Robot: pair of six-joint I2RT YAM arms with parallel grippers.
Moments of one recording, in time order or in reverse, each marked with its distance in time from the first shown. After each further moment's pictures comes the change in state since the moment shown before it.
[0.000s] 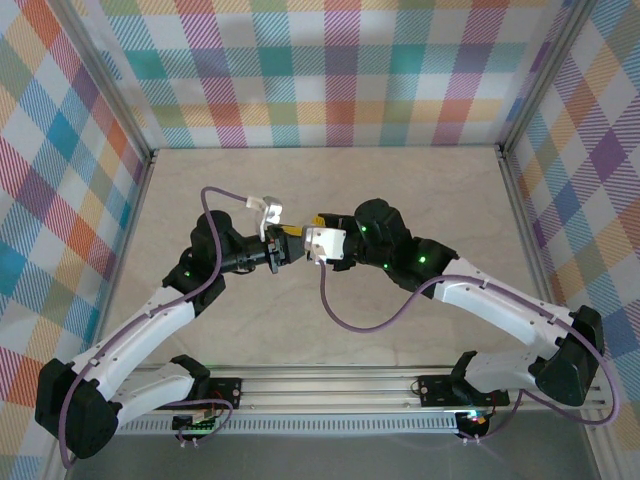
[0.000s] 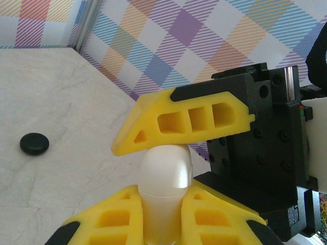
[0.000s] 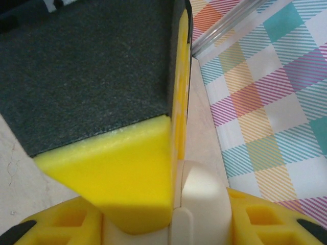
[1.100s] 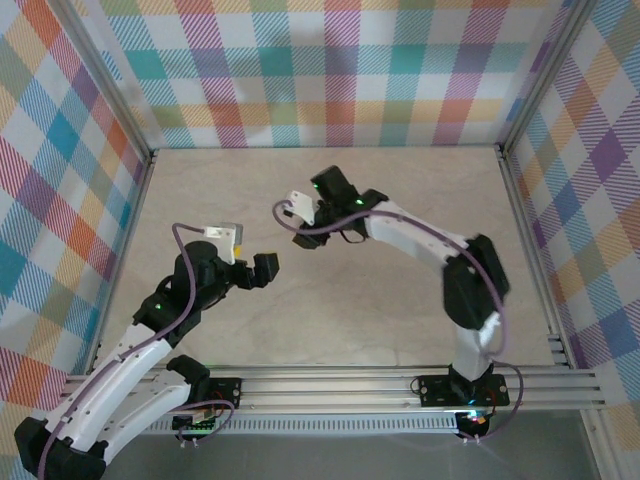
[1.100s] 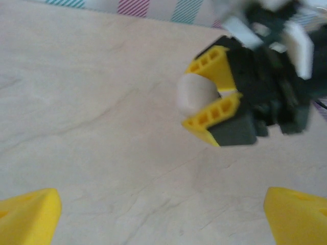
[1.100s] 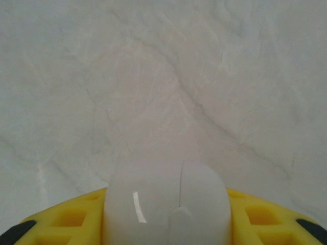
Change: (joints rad) left arm 0.022 -0.307 -0.117 -0.515 -0.658 0.084; right arm -0.189 0.683 0.499 -0.291 -0.247 0.418
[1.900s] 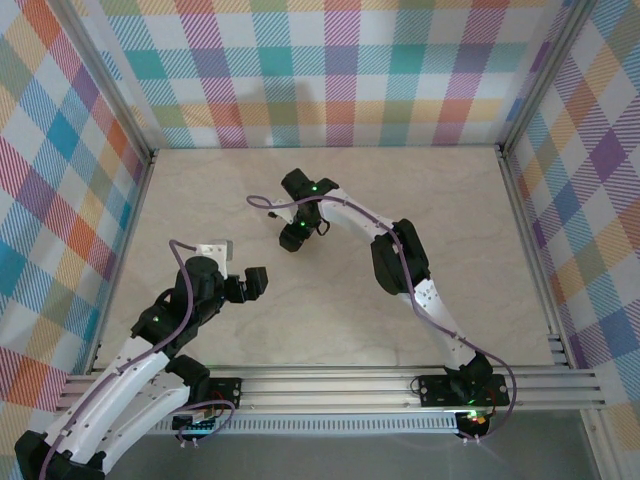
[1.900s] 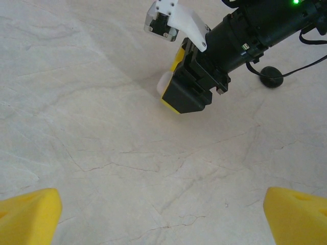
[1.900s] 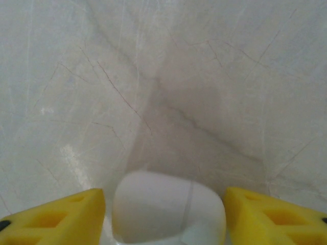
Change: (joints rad) left arm 0.005 -0.091 -0.092 -0.114 -0.121 -0.053; right arm -0.014 0.628 0.694 -0.388 0.071 0.082
